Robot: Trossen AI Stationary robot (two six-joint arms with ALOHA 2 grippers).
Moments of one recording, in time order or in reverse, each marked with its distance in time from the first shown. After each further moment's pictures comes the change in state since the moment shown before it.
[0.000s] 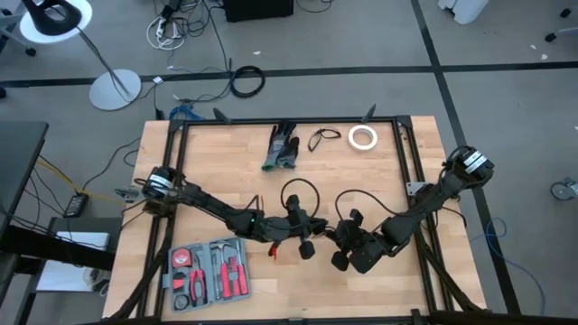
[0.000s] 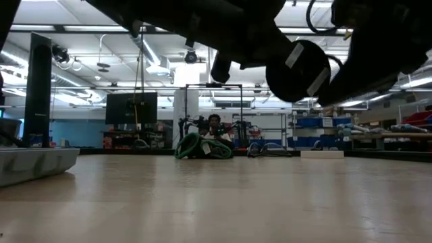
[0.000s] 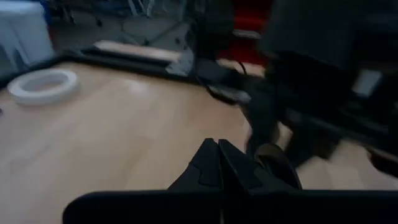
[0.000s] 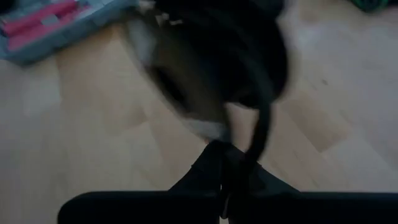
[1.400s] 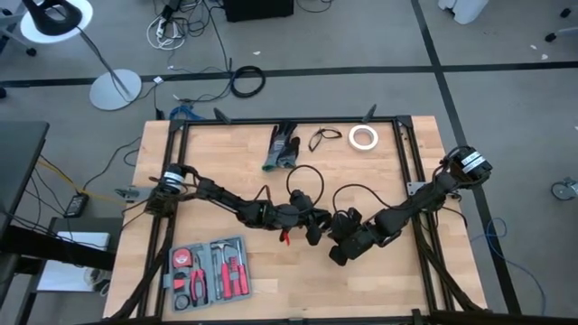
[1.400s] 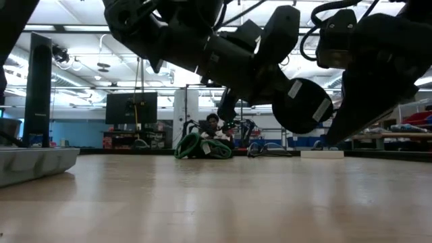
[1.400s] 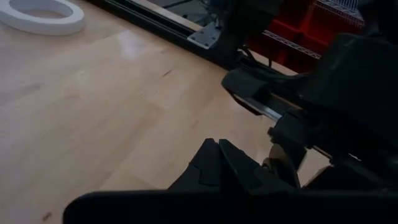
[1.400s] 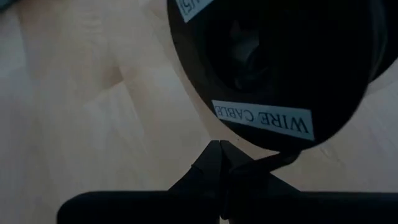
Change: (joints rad) left arm 0.134 0.092 0.001 0.033 0.108 -0.258; right arm -0.098 0.026 -0.056 0.025 -0.284 0.031
